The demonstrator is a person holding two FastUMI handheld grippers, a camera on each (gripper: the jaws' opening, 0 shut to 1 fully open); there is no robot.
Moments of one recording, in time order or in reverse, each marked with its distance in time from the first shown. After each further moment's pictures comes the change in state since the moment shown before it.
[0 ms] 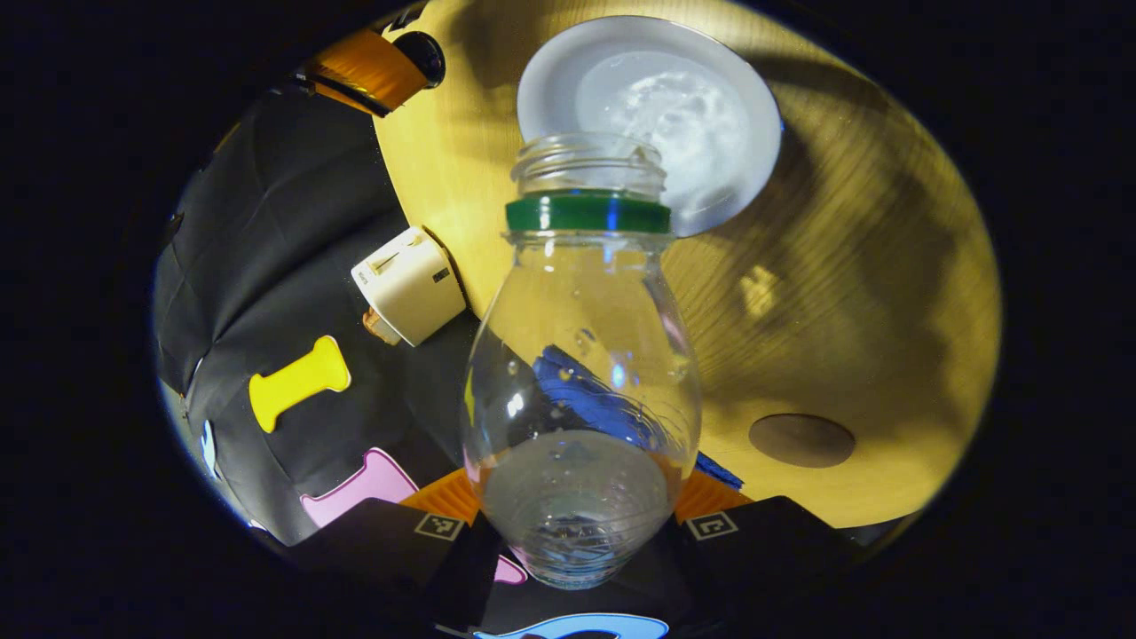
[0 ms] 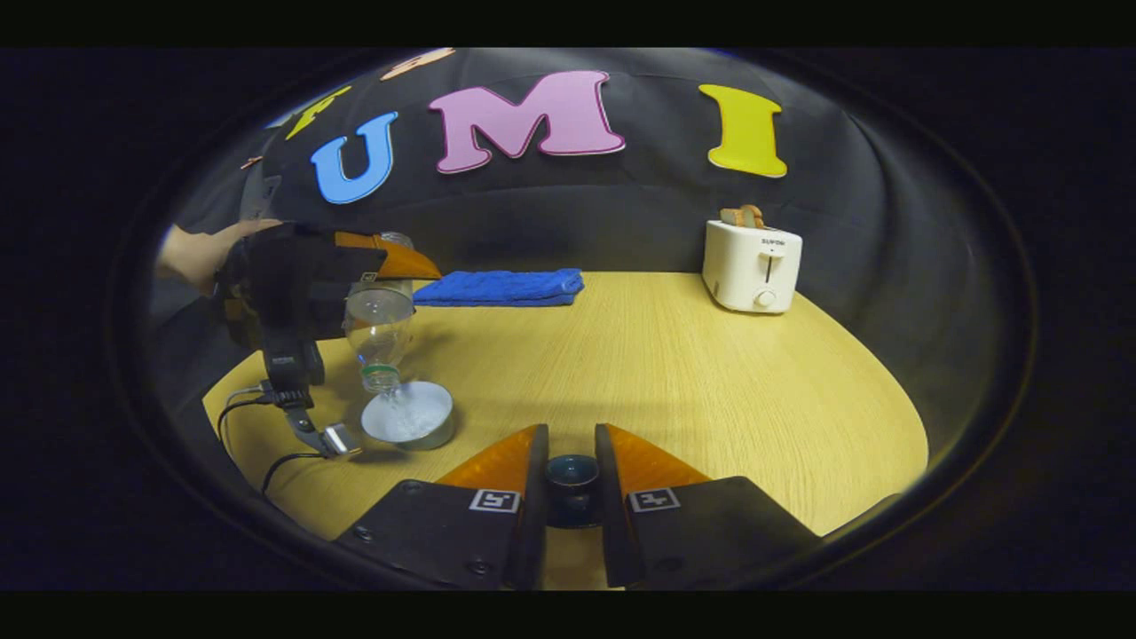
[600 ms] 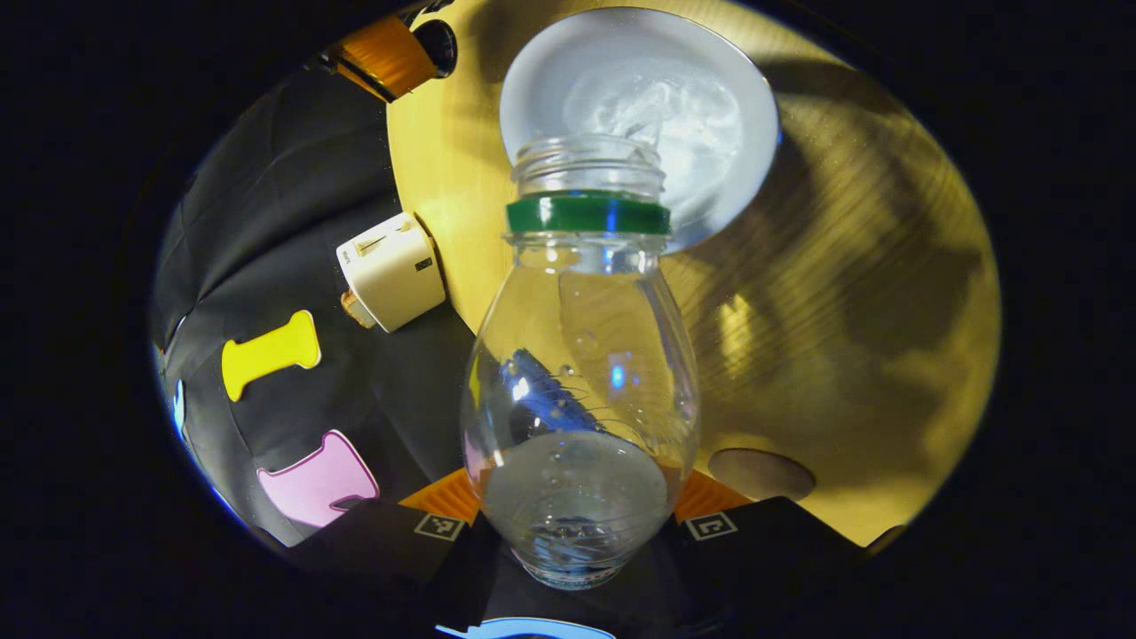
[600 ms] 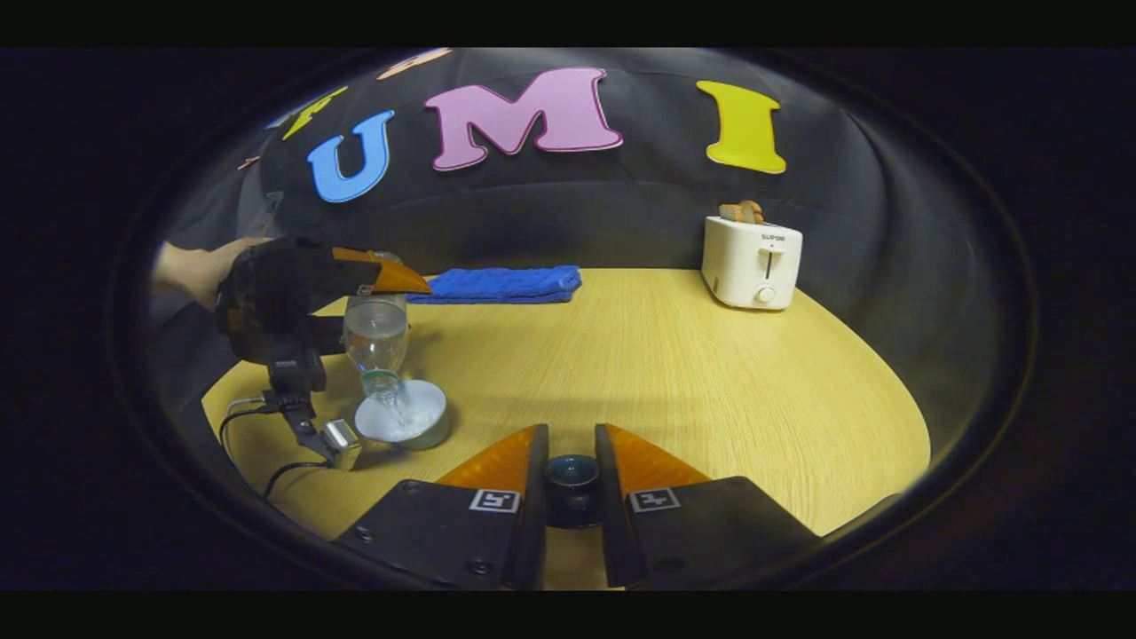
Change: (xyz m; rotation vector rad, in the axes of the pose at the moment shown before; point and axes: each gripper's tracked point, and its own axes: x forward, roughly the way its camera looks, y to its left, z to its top) left arm 0.003 -0.013 0.003 -0.100 -0.027 -0.081; right arm 0.005 -0.002 -0.004 -0.003 0.016 0.002
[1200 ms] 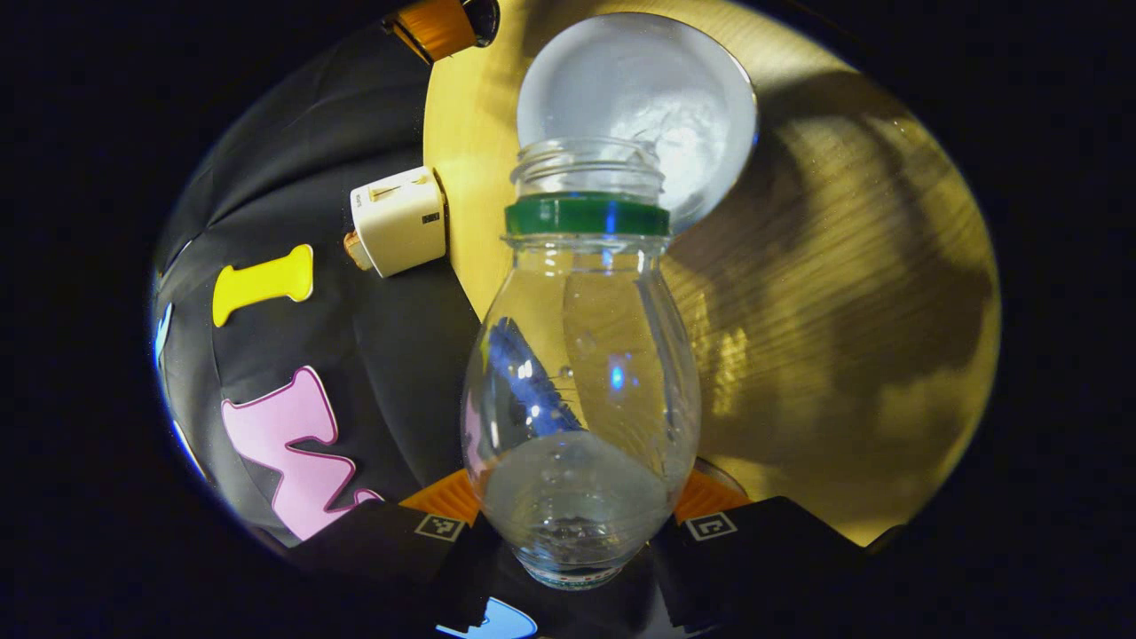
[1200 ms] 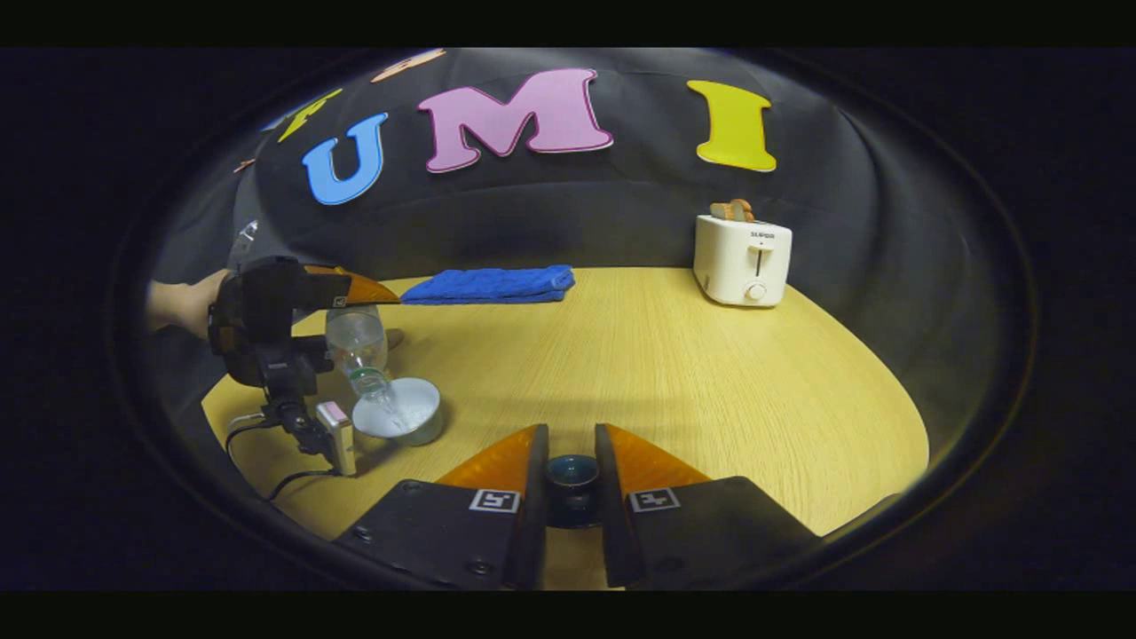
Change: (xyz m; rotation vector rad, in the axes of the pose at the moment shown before) left arm -0.010 -0.029 -0.003 -0.218 0.052 -0.026; right arm -0.003 -0.005 -0.001 0.019 -0.002 -0.016
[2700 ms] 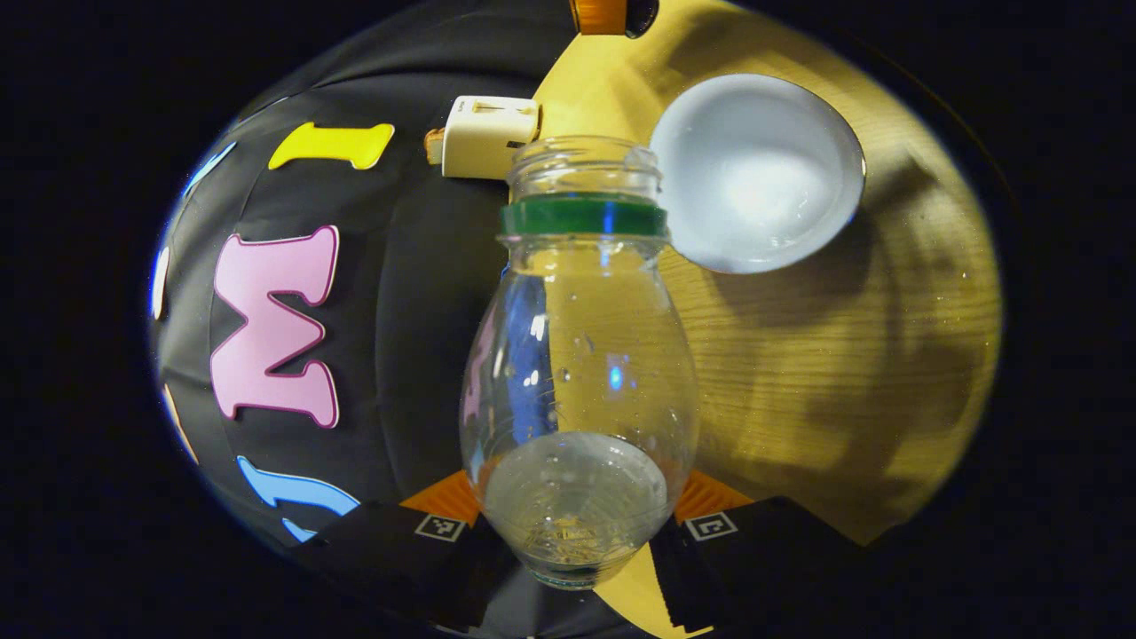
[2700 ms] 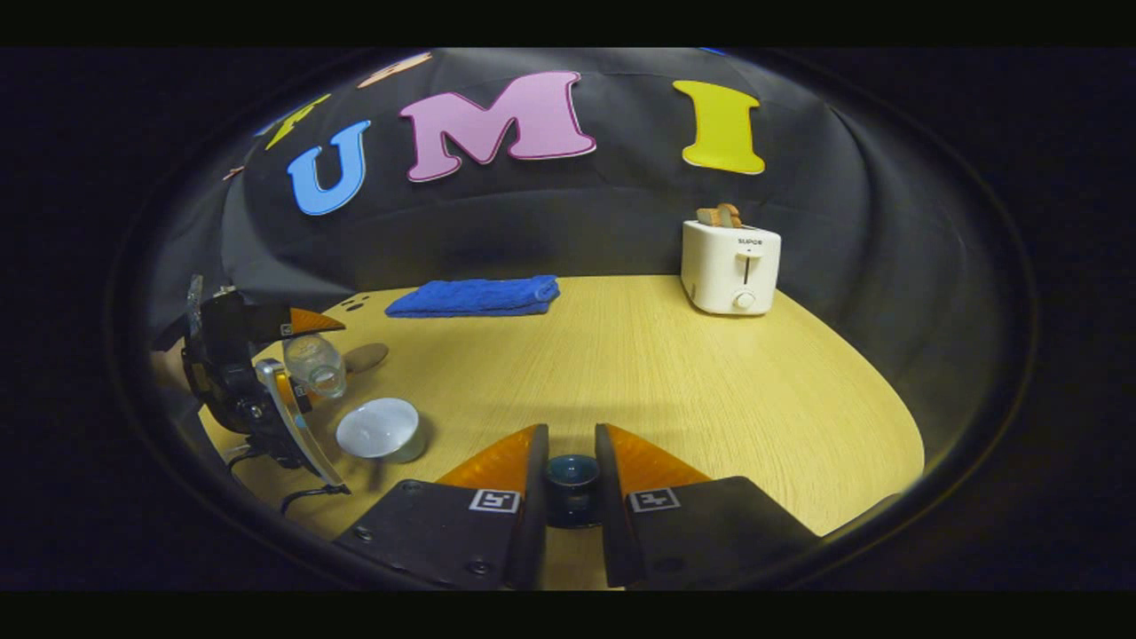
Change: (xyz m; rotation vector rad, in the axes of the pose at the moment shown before) left arm -0.024 -0.033 -0.003 -0.469 0.118 0.002; right arm 0.008 -0.014 0.015 0.020 -0.022 -0.032
